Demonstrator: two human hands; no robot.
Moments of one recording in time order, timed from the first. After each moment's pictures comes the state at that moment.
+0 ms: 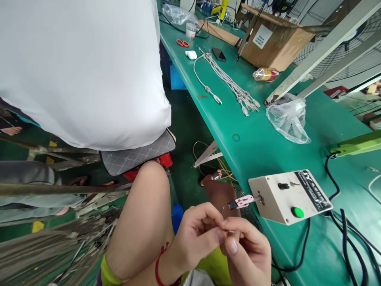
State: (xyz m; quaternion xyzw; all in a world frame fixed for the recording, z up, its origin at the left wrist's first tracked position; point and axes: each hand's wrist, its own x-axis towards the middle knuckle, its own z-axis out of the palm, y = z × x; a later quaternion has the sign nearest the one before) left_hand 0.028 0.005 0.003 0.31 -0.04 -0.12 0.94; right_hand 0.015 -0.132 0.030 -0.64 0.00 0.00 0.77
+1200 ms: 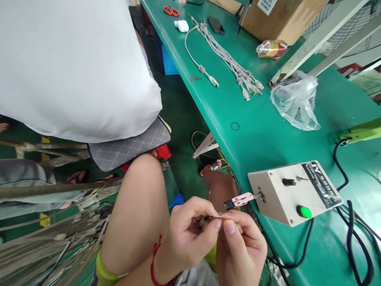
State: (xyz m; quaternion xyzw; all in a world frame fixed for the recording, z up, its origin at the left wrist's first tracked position) left_hand 0.030 0.009 0.003 0.66 -0.05 0.11 0.74; right_hand 0.012 -0.119 0.013 -0.62 0.12 -0.09 0.77
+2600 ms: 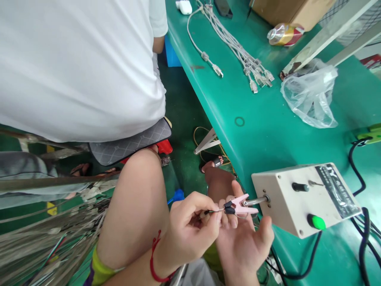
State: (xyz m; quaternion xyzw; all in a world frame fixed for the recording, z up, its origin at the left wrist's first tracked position) left_hand 0.041 -0.003 -0.005 0.67 -0.03 0.13 0.73; right_hand 0.048 -0.122 0.017 -0.38 0.22 0.03 0.90
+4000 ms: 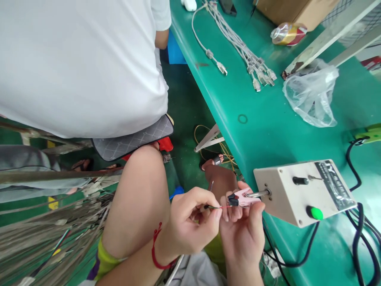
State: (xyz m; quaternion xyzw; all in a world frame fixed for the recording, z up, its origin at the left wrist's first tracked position) left_hand 0.043 0.007 0.005 0.67 -0.07 0.16 0.72; right_hand 0.048 -0.119 0.021 -0.44 0.19 -0.01 0.88
